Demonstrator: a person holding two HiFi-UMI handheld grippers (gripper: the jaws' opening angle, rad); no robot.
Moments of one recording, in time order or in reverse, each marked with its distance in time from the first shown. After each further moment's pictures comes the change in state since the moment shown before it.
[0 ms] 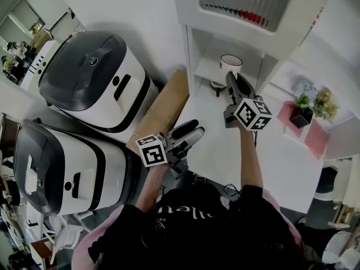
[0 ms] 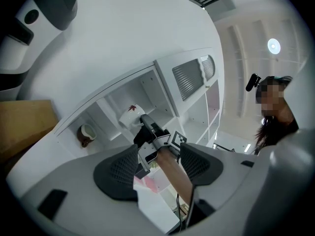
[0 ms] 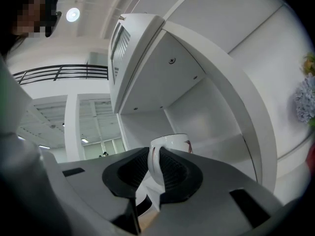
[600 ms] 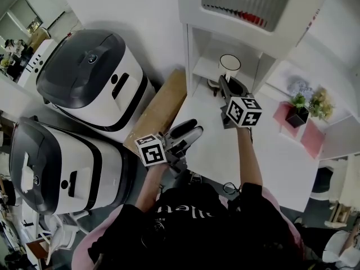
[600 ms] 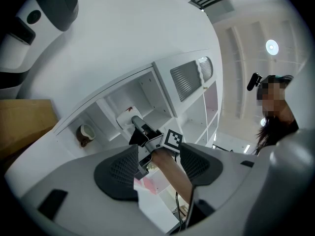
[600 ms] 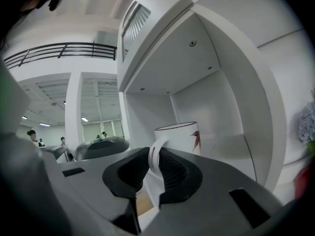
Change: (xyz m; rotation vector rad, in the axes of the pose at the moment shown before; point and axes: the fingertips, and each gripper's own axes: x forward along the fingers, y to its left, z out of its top) left arm -0.007 -0.006 -0.003 0.000 -0.021 -0.012; right arm 0.007 0.009 -0.035 -0.157 0.173 -0.018
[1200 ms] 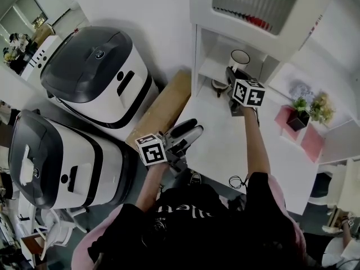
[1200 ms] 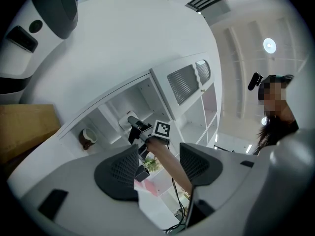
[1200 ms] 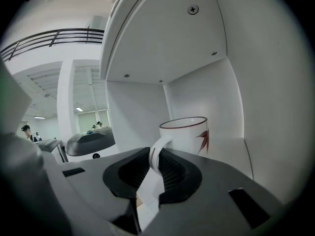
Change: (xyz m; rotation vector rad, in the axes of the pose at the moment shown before) left arm -0.020 -0.008 0.006 0.021 -0.037 0.011; right arm 0.038 -0.030 0.005 -0.023 0.134 -0.054
